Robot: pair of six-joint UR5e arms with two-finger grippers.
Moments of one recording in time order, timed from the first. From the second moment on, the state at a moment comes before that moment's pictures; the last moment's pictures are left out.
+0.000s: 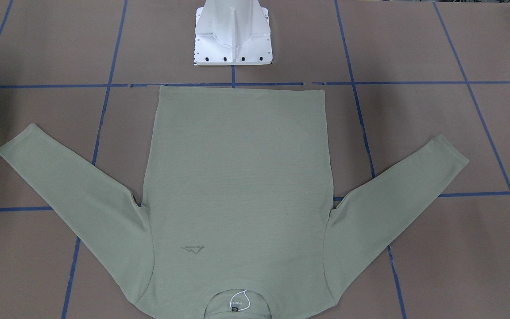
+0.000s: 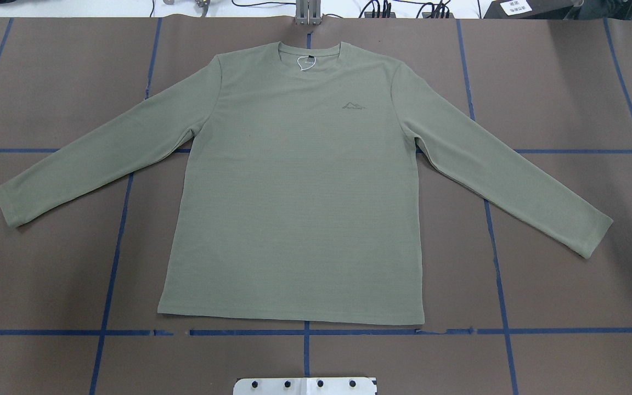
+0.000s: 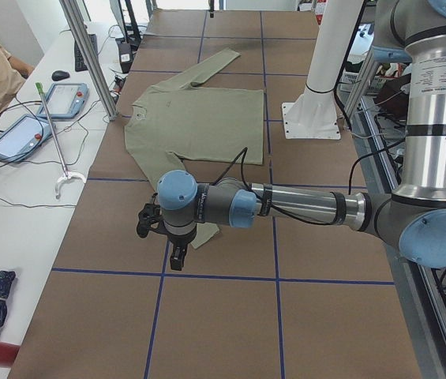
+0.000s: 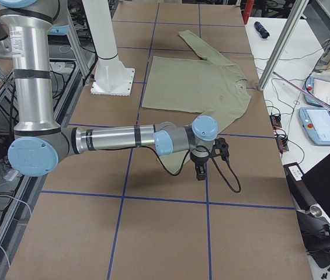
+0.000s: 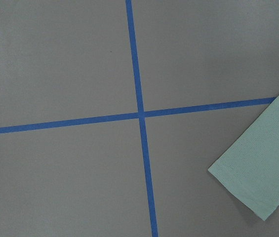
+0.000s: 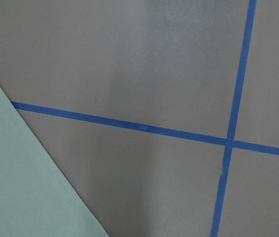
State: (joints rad) left arm -1.58 -1.55 -1.68 -1.60 -2.37 0.03; right arm 1.43 -1.54 1.65 -1.43 2.39 0.11
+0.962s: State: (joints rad) left arm -1.58 -1.57 -1.72 -1.62 -2.35 0.03; right arm 1.40 -1.58 1.64 -1.36 2.39 0.11
